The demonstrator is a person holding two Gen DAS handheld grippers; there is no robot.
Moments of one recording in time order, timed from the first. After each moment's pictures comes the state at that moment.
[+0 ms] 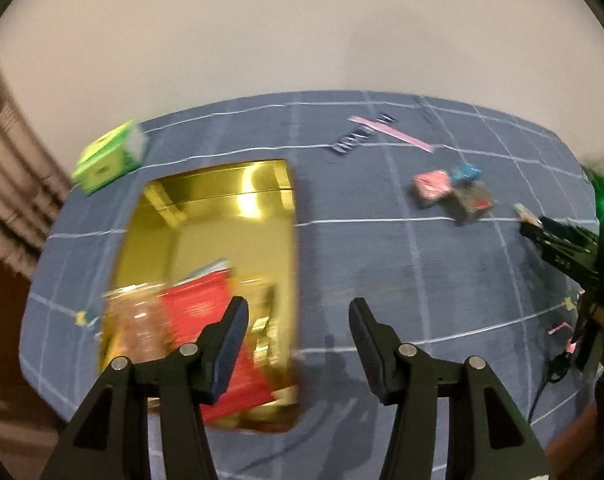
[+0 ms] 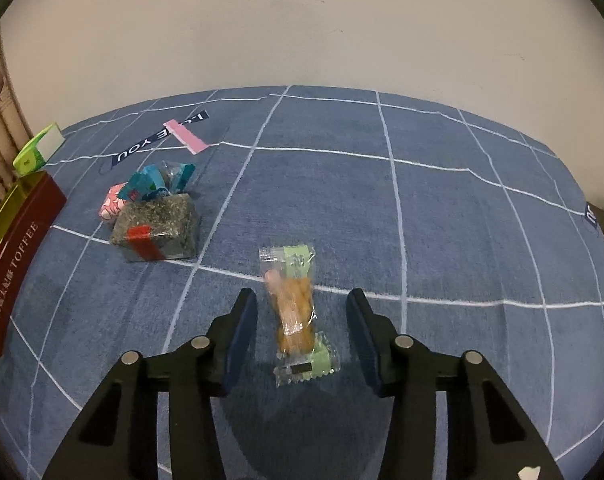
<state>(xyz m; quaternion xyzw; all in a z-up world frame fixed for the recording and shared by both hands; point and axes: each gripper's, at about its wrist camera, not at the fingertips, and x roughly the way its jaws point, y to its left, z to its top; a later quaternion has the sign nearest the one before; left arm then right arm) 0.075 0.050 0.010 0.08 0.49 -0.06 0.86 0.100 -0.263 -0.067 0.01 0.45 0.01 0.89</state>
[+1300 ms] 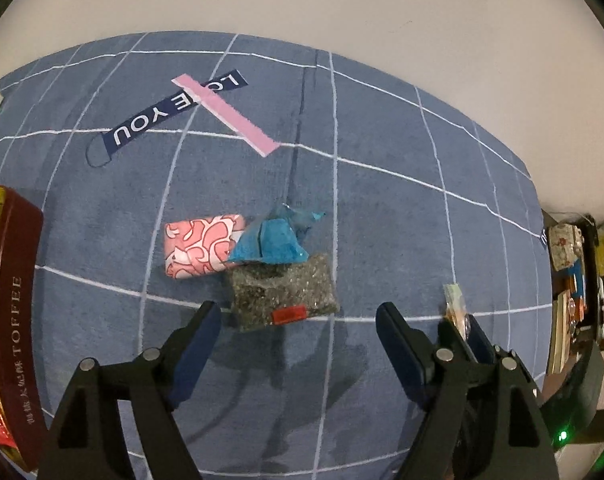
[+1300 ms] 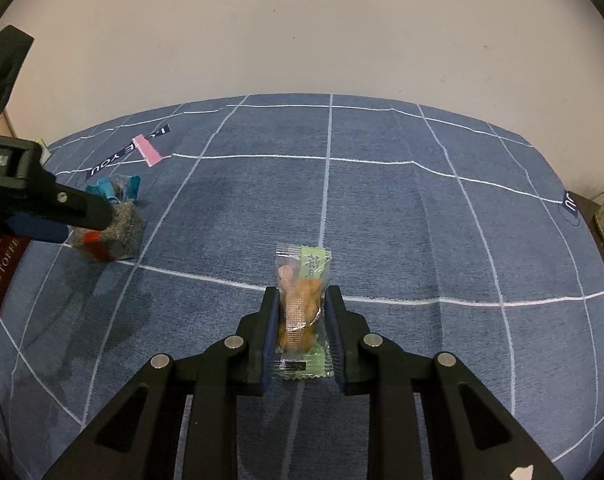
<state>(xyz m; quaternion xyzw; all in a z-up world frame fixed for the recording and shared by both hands) 0.195 -0.126 -0.044 -0.07 0.60 -0.12 0.79 0.092 -0.315 -0.067 0.02 0.43 -0.01 0.90</state>
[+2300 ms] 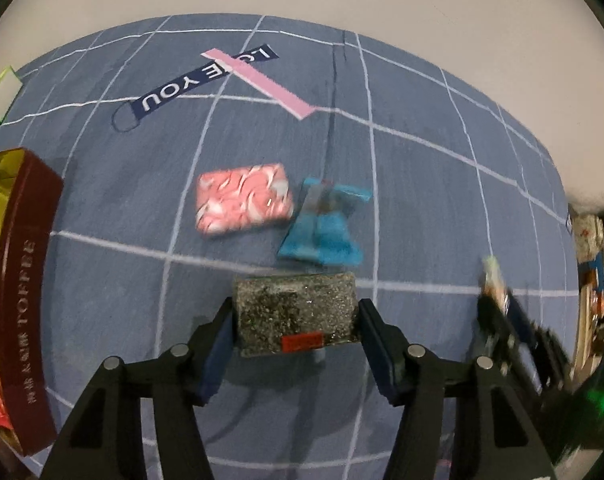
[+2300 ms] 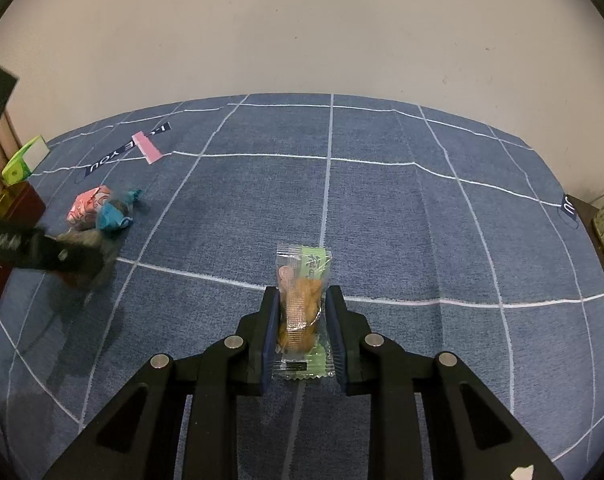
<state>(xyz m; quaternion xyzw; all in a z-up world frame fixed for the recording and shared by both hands) 0.173 -0.115 -0.063 -0.04 0.61 -0.09 0.78 0.092 -0.314 -0.069 0.02 0.43 -0.01 0.90</state>
